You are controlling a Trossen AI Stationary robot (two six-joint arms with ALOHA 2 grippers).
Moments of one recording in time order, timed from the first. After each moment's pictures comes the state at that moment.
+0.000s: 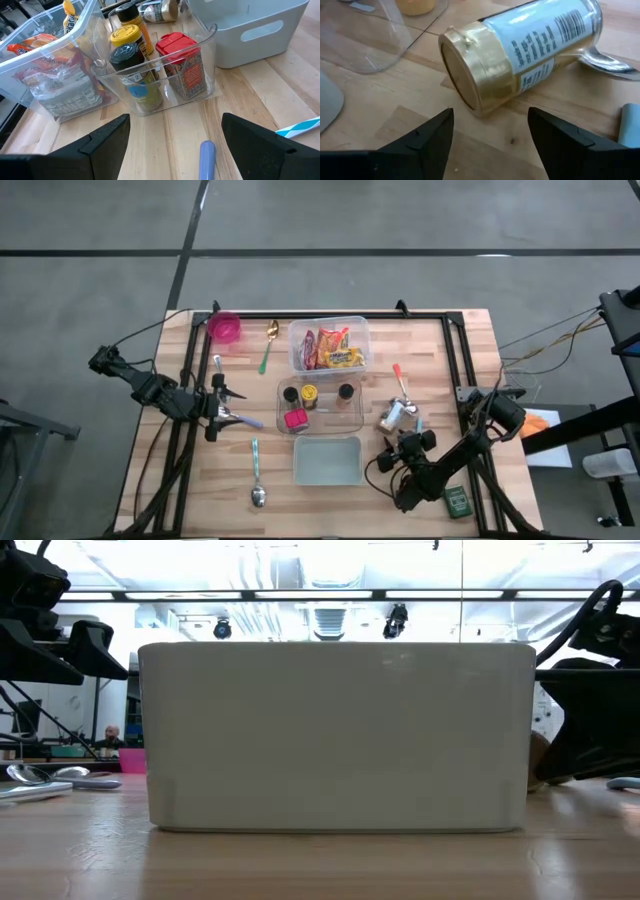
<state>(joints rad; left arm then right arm) -0.50 0.15 0.19 -0.56 -0.49 0.08 0.81 2.01 1.01 -1.01 0.86 2.21</state>
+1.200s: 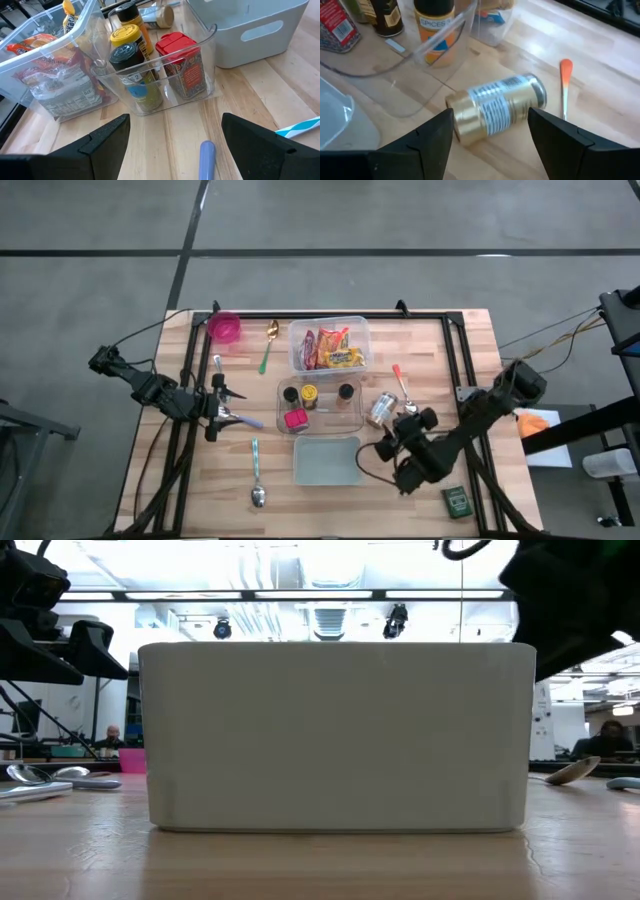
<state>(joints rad) -0.50 0.15 0.19 -0.56 -0.49 0.08 0.69 1.71 1.09 -1.16 0.87 1.76</state>
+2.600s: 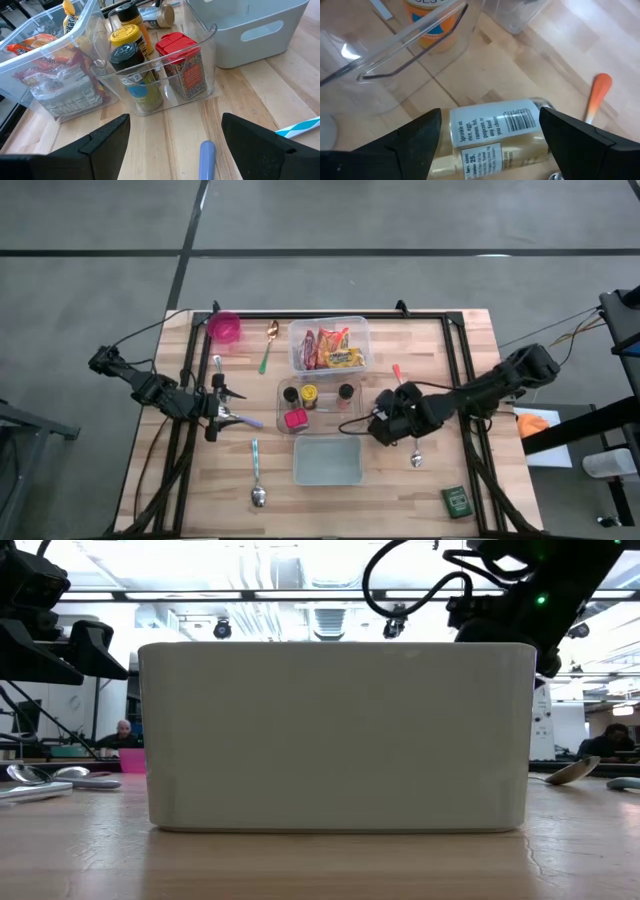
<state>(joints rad) -0.50 0.15 0.19 -0.56 -0.49 0.08 0.35 1.51 0.86 -0.69 0.61 1.01</state>
